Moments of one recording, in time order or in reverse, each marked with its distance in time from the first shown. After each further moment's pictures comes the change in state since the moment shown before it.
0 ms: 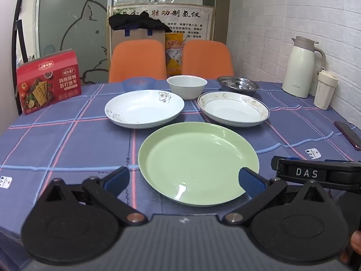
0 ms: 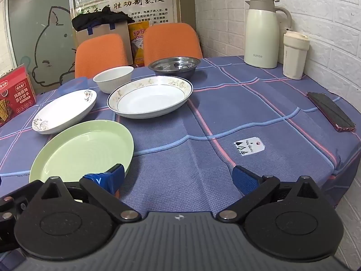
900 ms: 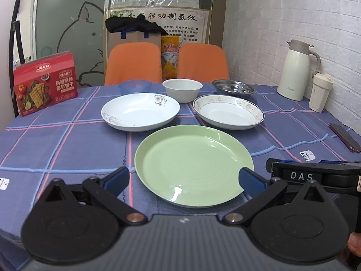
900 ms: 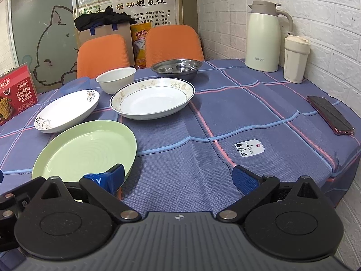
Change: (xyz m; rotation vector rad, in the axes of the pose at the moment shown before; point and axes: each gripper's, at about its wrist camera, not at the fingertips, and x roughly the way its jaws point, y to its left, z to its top) left arm -0.004 -0.003 0.000 0.000 -0.019 -0.016; right arm -0.004 0.002 0.001 -0.009 -0.007 0.006
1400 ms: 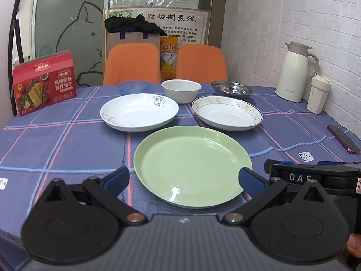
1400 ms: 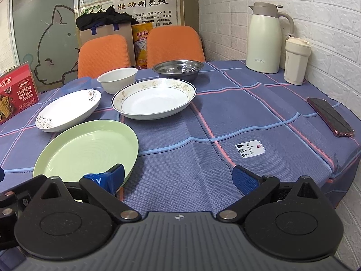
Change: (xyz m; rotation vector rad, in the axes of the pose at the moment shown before) left arm -0.001 0.003 0.000 -0.009 0.000 -0.013; right arm -0.002 0.003 0.000 -0.010 -0.004 -0.002
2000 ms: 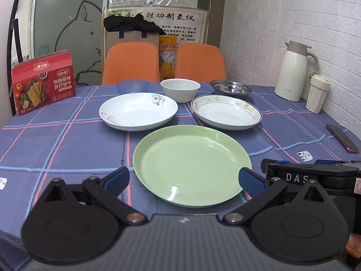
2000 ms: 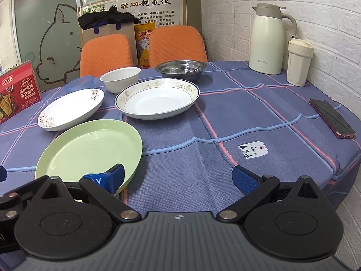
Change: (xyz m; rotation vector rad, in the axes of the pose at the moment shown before) left arm 0.000 0.000 0.000 0.000 0.003 -0.005; right arm 0.000 0.006 0.000 -0.011 0.000 0.005
